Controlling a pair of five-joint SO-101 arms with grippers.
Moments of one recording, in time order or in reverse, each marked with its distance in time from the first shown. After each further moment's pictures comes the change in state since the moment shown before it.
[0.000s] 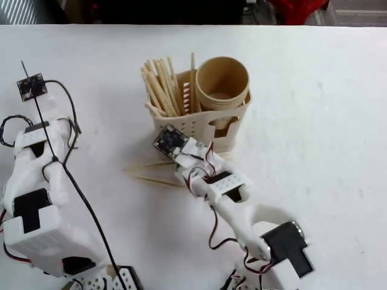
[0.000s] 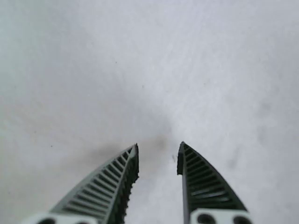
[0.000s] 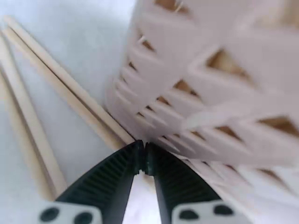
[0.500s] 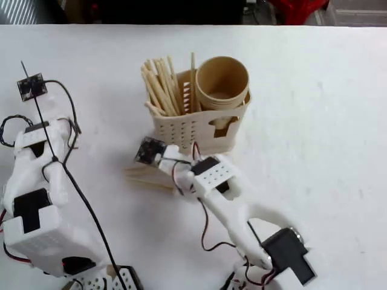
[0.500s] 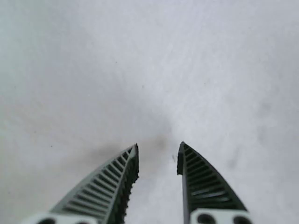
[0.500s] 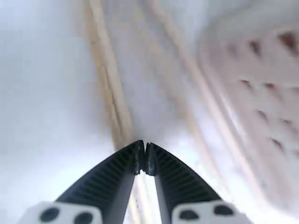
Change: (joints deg) left arm 0.0 0.0 0.0 0.0 0.0; right arm -6.4 -3.0 -12.7 41.3 7.2
